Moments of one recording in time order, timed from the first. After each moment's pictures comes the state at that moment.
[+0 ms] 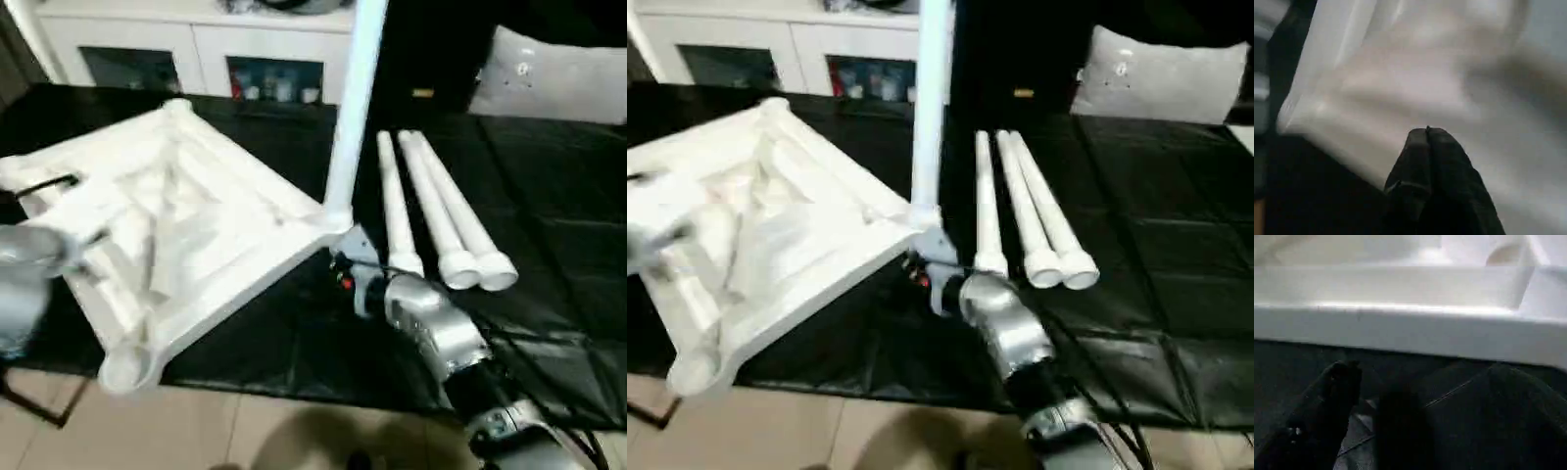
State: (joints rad) left arm -0.37 0.86 -0.04 0.13 0.24 0.70 -0.64; right arm -0.49 -0.07 0.24 0.53 0.07 0.27 0.70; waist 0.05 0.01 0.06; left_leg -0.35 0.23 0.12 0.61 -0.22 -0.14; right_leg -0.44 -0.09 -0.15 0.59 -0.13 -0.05
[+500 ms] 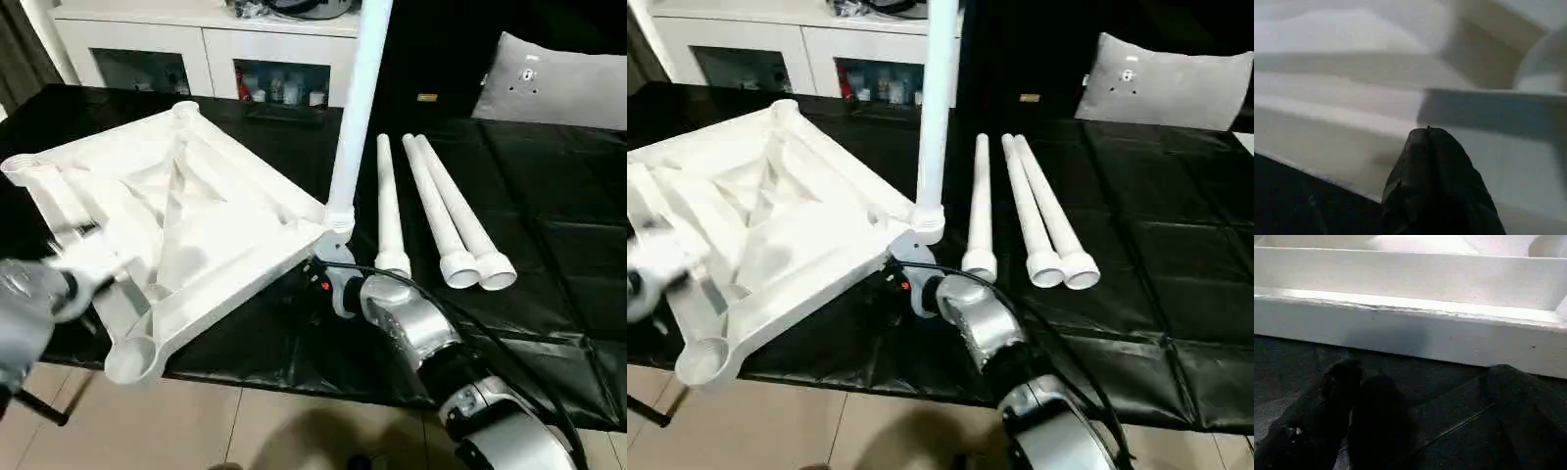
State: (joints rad) left arm -0.24 0.92 -0.17 0.05 0.21 0.72 -0.83; right arm -0.63 0.03 0.27 0.78 0.01 0.20 0.63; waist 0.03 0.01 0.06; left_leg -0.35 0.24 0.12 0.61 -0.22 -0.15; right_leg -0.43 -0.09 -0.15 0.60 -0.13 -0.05
